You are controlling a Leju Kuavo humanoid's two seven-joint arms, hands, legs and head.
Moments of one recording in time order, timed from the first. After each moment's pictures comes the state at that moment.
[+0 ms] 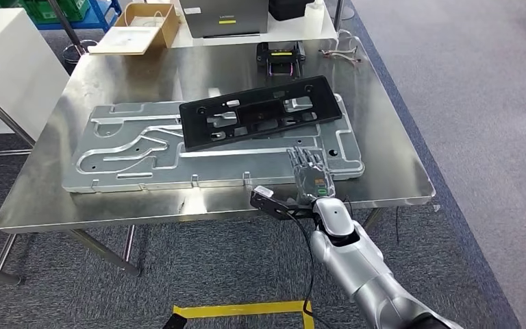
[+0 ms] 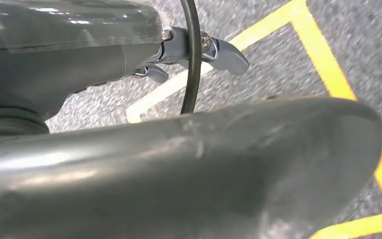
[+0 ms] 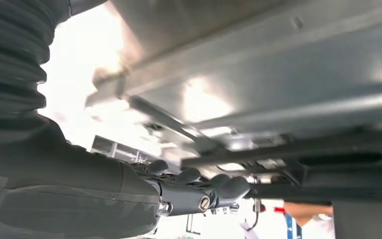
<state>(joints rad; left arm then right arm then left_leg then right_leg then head) -0.18 -0.26 1.05 -0.22 -1.46 0.11 -0.21 -0.60 0.14 0.44 -0.90 1.23 -0.25 0.21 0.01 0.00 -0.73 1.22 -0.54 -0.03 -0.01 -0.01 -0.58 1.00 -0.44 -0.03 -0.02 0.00</state>
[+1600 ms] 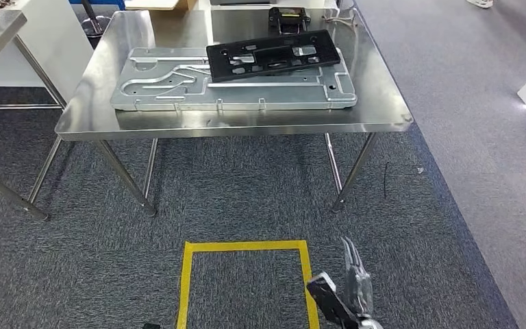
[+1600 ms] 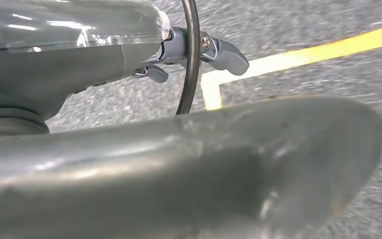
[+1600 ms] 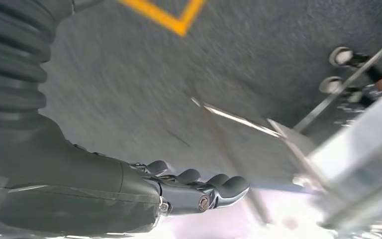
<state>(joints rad) -0.12 -0.25 1.14 -0.22 -1.27 0.15 -0.31 0.11 0.15 0.06 -1.19 0.70 -0.54 -0.29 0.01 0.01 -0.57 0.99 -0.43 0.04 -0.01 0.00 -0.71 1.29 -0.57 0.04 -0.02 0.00</state>
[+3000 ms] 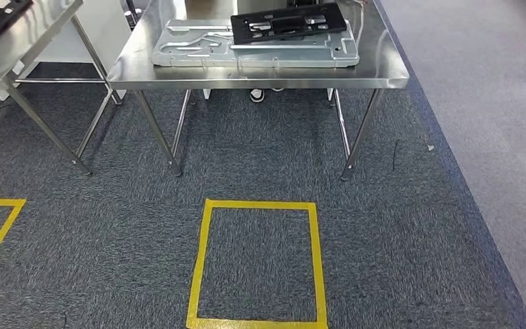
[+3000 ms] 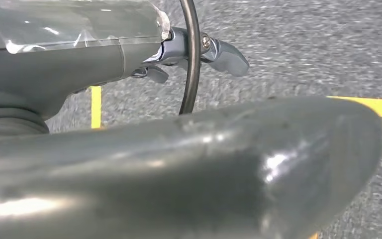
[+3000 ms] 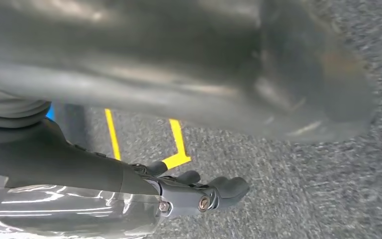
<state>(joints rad) -0.07 -0.15 1.27 -0.22 -1.18 0.13 -0.36 -0.03 0.25 -1.31 -0.30 0.90 -0.28 -0.02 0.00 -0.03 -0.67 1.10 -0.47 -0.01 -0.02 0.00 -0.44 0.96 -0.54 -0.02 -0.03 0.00</state>
